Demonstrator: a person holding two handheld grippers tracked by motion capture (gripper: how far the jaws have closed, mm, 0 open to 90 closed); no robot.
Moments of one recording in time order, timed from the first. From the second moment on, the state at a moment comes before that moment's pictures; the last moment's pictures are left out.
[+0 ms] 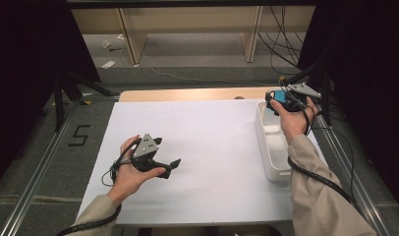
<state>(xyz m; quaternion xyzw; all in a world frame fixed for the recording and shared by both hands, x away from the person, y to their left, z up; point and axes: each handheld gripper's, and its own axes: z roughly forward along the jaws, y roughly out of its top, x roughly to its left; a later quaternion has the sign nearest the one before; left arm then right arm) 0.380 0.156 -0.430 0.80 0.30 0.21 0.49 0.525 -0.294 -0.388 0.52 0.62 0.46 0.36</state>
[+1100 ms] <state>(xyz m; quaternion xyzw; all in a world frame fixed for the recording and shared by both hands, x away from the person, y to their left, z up) 0.381 0.156 -0.430 0.80 0.30 0.20 0.49 0.544 -0.289 -0.402 0.53 0.63 0.43 0.36</state>
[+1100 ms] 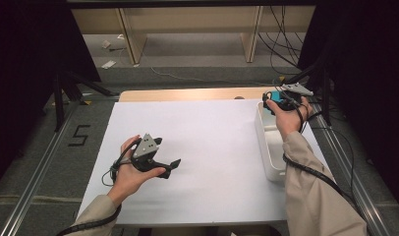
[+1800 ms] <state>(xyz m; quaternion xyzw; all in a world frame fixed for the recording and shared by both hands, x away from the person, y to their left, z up) 0.381 0.155 -0.430 0.80 0.30 0.20 0.49 0.550 -0.287 -0.410 0.54 0.63 0.42 0.36</state>
